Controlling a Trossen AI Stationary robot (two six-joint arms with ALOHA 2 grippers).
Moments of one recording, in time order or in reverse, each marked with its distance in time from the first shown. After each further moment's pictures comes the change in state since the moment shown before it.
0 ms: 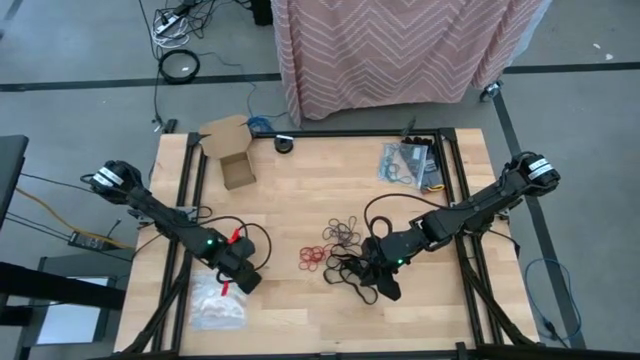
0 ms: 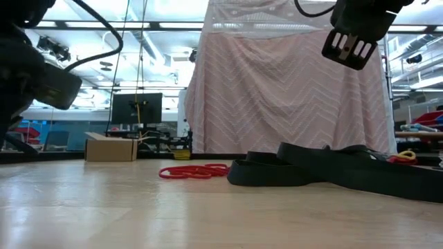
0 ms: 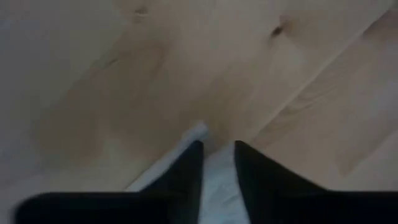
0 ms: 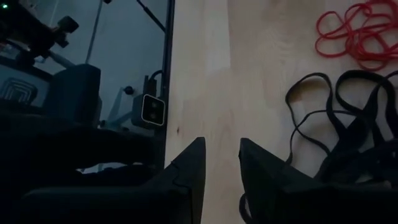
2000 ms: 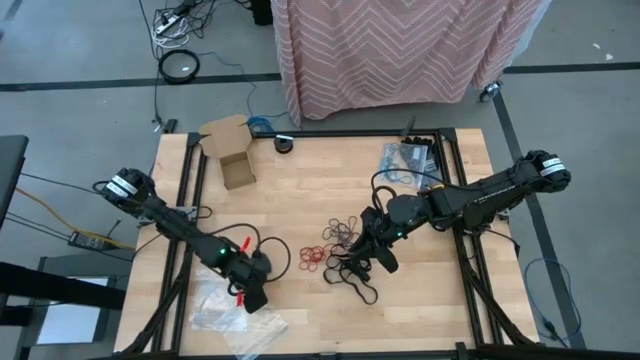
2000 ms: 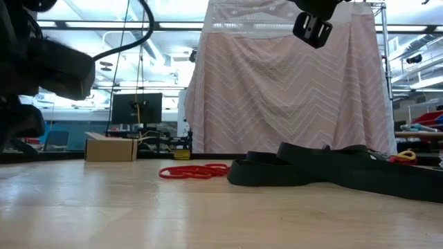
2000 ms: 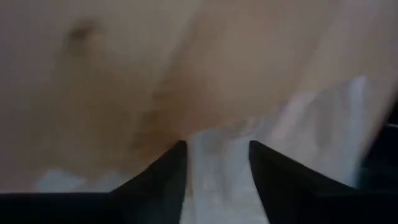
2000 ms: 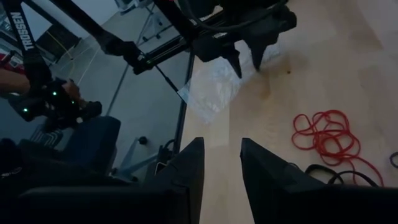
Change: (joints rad) left arm -0.006 0.164 0.107 0.215 0.133 0.304; right arm -0.184 -0.126 -0.001 0.107 -0.088 -0.113
